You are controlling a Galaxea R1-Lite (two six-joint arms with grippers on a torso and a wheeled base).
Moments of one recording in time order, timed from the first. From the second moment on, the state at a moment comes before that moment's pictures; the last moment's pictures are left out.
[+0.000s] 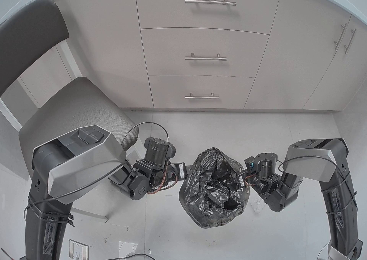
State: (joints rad) left arm -0.56 2.45 -1.20 -0.64 0.03 -0.46; right arm 0.37 2.59 -0.89 -1.32 -0.29 -0.28
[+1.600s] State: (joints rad) left arm -0.71 2.44 -1.10 -0.70 0.17 -0.40; right arm 0.36 2.48 -0.83 -1.32 -0.25 -0.27
